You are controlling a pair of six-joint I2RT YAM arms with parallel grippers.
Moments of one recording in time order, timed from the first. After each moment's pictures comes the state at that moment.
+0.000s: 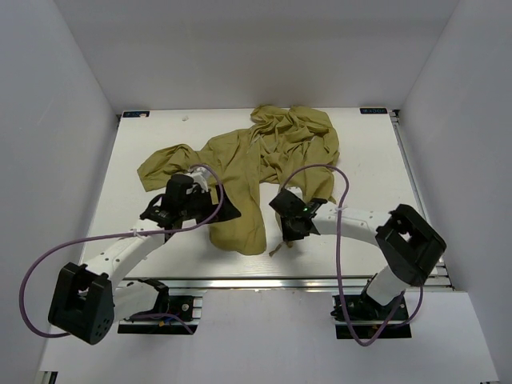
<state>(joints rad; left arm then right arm) -0.39 1.13 0.63 -0.16 0.41 -0.57 0.89 1.60 0.89 -0.49 0.21 0.65</state>
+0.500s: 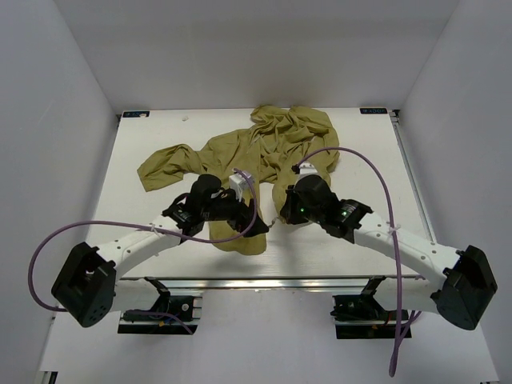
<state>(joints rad) -0.66 1.24 0.70 0.05 0.56 -0.28 0.86 1.19 0.87 -0.36 0.13 0.55</state>
